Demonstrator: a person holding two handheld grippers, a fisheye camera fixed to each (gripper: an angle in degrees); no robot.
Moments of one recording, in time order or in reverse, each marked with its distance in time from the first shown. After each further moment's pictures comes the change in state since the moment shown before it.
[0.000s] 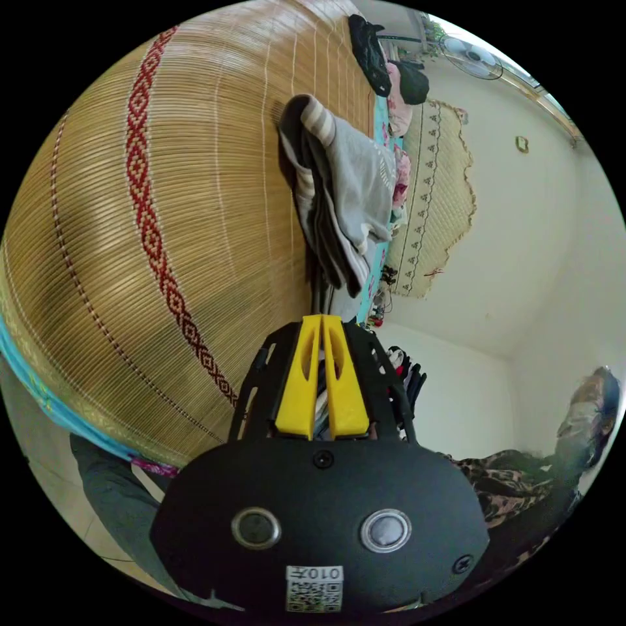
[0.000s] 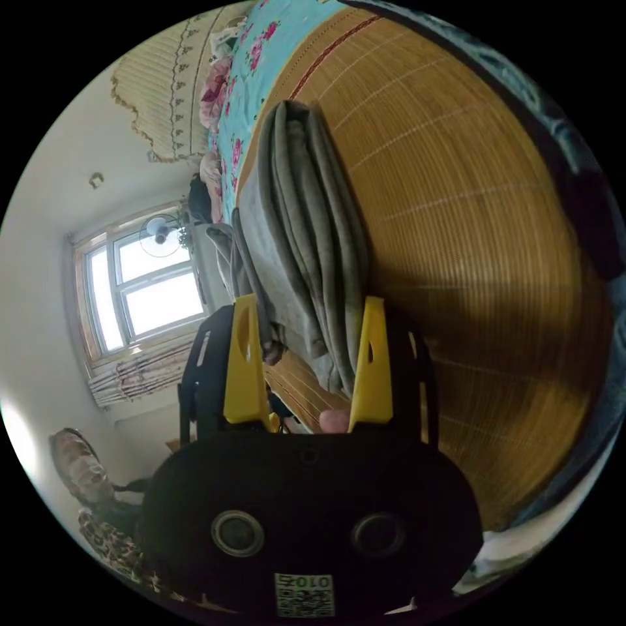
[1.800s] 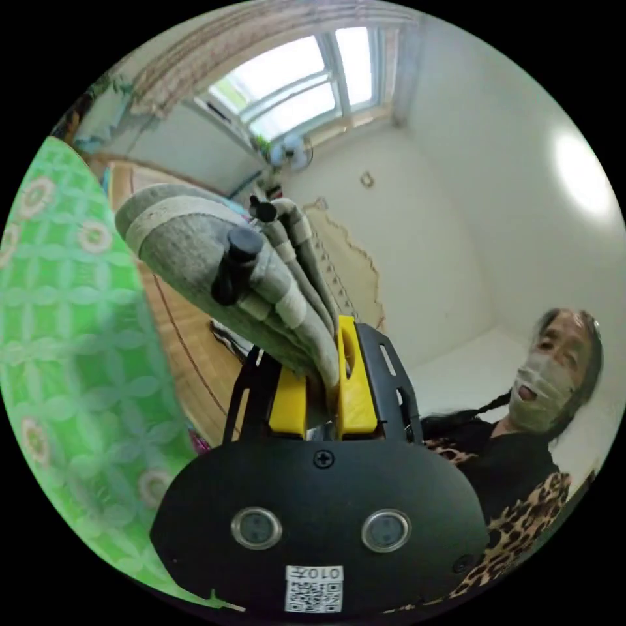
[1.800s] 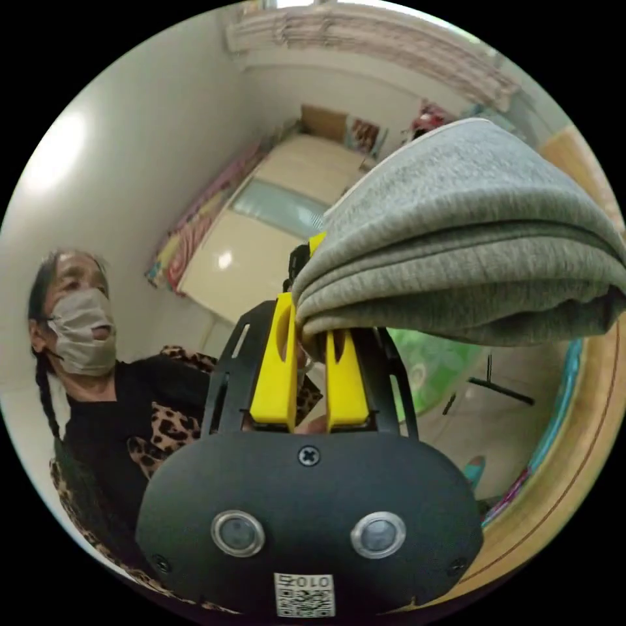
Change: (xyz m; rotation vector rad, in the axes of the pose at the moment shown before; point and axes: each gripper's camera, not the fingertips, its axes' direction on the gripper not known) left arm 0.239 0.405 -0.573 0.676 -0.056 0.518; right arm -0.497 0.436 0.571 -1.401 -0.427 -1.033
